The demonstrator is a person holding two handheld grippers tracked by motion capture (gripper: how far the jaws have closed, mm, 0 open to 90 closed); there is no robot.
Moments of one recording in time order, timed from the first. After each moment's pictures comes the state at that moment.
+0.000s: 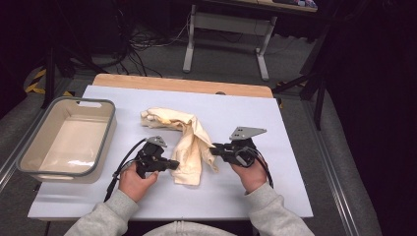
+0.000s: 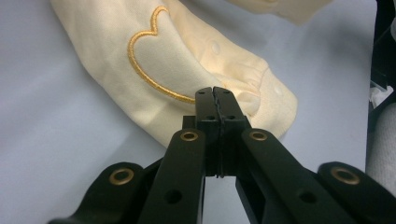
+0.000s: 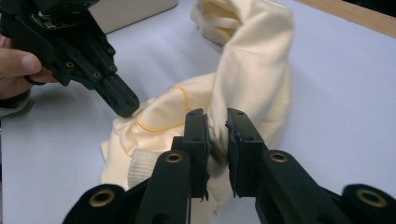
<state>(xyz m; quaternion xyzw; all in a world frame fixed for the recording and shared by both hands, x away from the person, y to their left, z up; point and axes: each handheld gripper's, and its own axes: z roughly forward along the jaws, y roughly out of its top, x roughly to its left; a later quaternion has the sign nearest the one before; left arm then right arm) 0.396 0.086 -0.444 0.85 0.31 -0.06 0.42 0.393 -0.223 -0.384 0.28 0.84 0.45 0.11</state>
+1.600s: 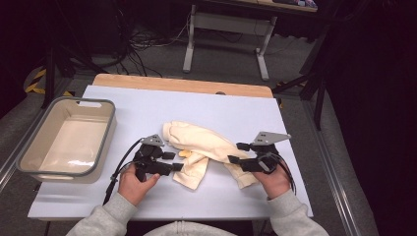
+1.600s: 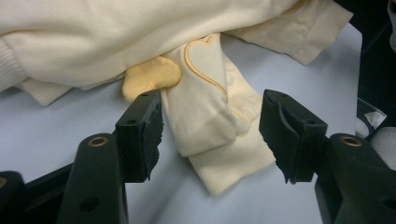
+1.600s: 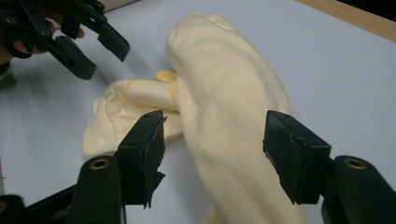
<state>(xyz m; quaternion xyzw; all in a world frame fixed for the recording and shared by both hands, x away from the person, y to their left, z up) 0.386 0.084 -0.433 0.83 0.31 -0.03 0.46 0.376 -0.270 -0.377 0.29 0.84 0.43 0.13</state>
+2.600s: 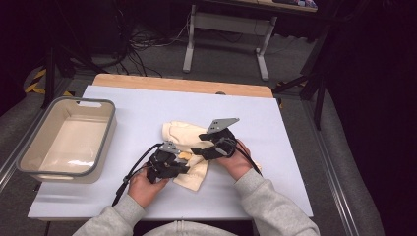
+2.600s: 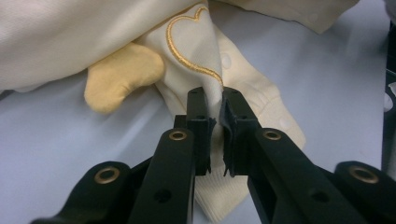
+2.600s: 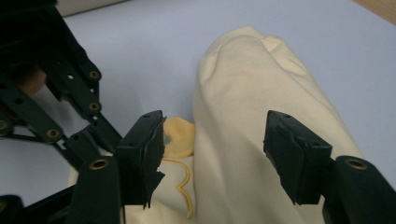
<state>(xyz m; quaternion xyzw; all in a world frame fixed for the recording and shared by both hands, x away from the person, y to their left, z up) 0.379 0.051 -0.445 0.87 0.28 -0.02 0.41 0.431 -0.165 -0.396 0.21 0.89 0.40 0.10</state>
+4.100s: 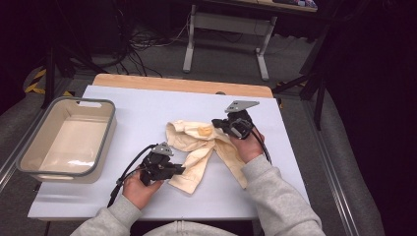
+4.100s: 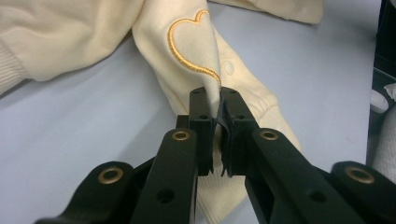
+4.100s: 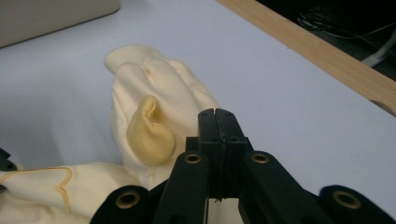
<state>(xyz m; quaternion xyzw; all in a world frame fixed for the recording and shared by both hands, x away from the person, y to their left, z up) 0.372 0.067 -0.440 0.86 0.29 -0.01 0.42 0.466 -0.212 -0.361 0.29 0.85 0.41 0.17</state>
